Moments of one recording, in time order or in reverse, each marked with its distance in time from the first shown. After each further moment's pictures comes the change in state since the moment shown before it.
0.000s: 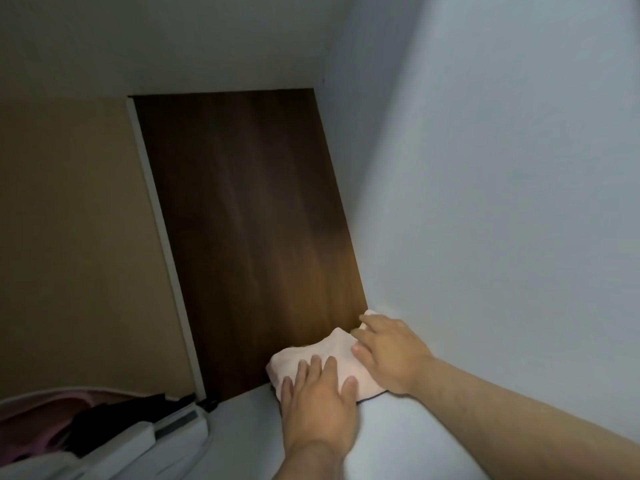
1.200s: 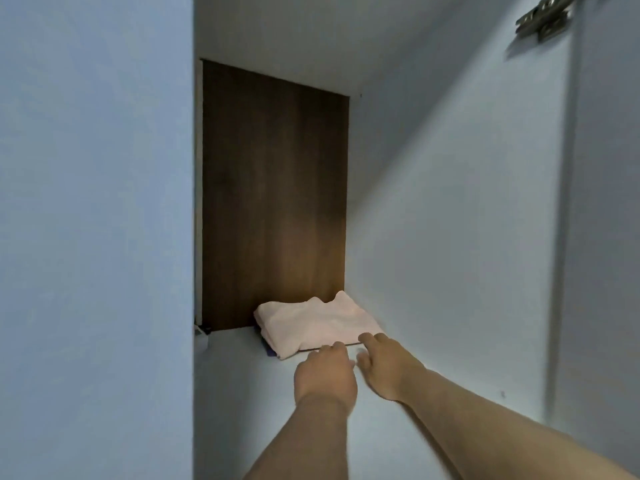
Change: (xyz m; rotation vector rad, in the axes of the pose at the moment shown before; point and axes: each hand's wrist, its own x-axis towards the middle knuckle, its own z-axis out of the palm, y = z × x) left_hand -0.090 0.038 -0.029 -0.043 -0.079 0.058; right_hand -0.109 -0.046 -0.058 0.033 -0.264 0.219
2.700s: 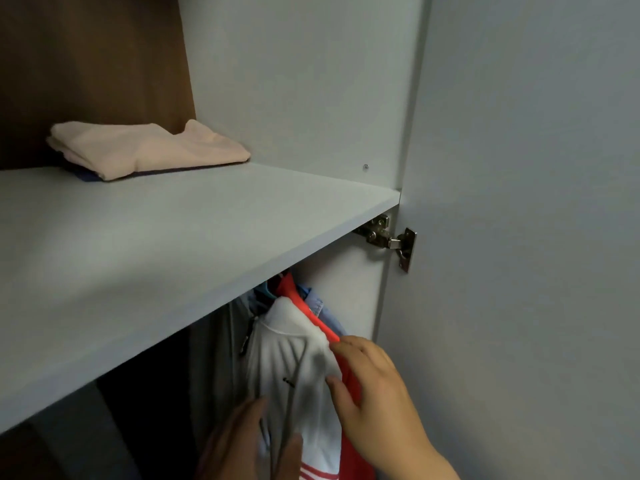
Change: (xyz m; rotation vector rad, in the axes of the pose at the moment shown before) left_hand -0.261 -0.055 0.140 -0.369 -0.003 0.438; right_hand -0.322 -0.004 0.145 0.257 0.417 0.279
